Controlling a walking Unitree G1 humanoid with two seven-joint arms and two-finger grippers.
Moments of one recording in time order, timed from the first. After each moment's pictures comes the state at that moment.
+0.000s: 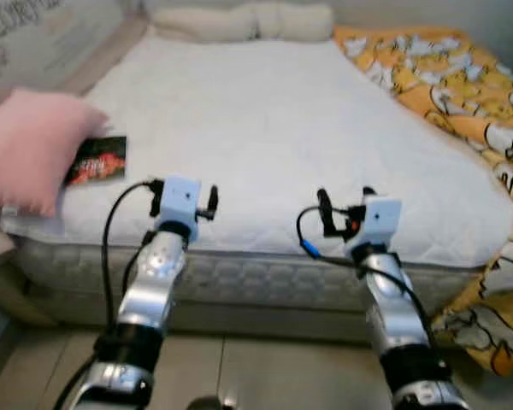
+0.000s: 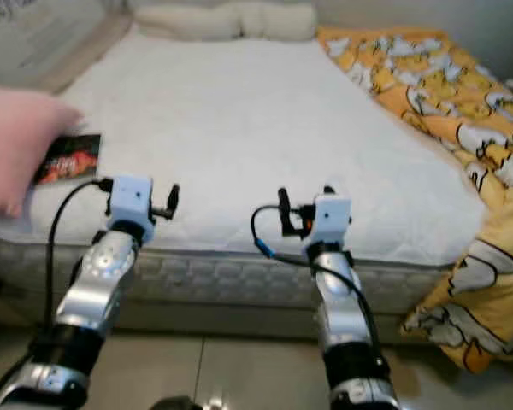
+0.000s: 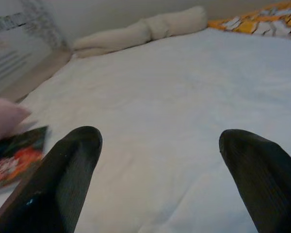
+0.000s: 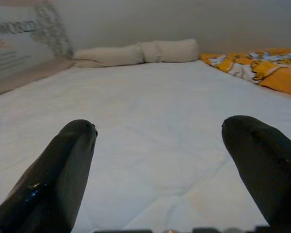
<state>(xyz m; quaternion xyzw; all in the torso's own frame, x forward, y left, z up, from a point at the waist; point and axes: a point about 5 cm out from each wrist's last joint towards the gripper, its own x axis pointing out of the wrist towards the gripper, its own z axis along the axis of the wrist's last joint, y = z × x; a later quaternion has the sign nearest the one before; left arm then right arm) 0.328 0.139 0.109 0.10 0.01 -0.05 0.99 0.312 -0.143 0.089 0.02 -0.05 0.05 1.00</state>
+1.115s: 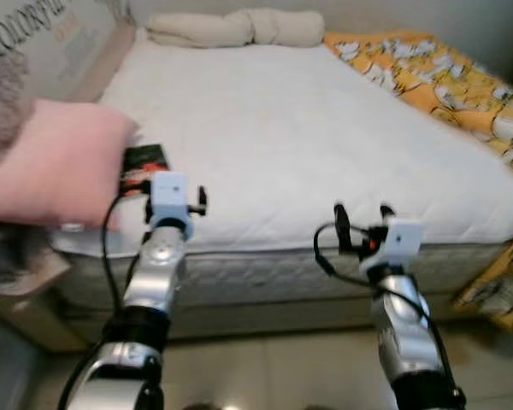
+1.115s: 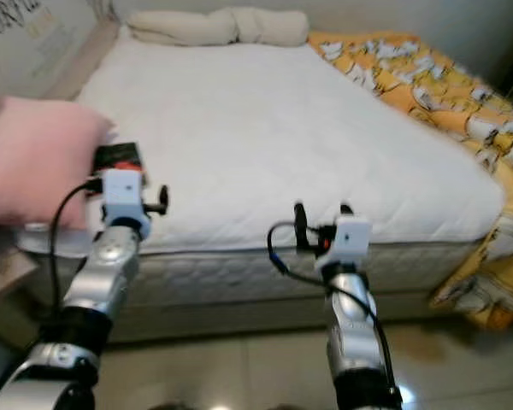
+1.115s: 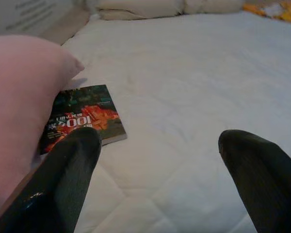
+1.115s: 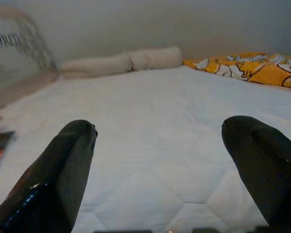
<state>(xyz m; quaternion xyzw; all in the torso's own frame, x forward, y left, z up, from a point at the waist) 0.342 0.142 0.098 0.05 0.07 0.02 1.00 0.290 -0.162 0.081 0.04 -0.06 0.03 1.00</state>
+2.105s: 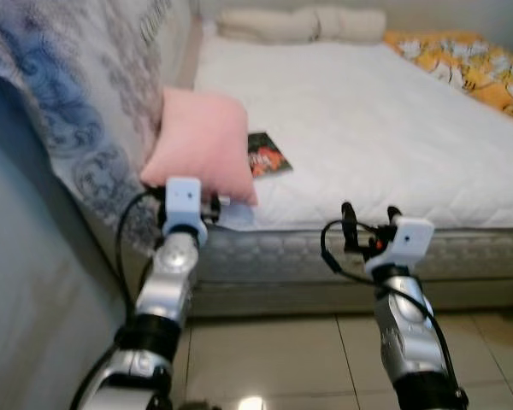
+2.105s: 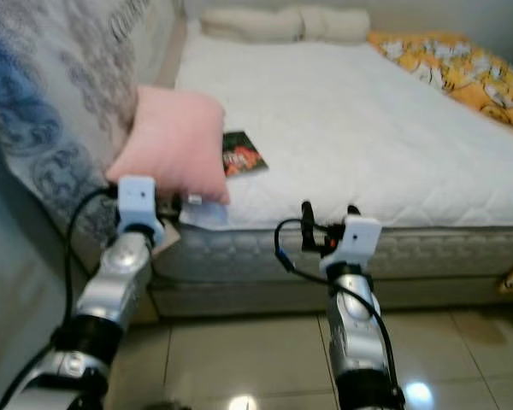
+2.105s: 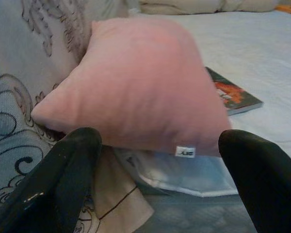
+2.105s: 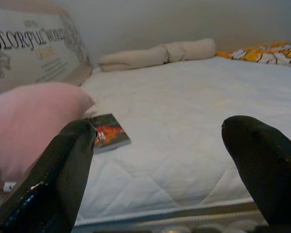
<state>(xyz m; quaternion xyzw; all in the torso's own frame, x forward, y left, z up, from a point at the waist) 0.334 0.129 0.091 0.04 0.07 0.01 1.00 0.288 -0.167 0.076 0.07 -0.05 0.01 1.00</state>
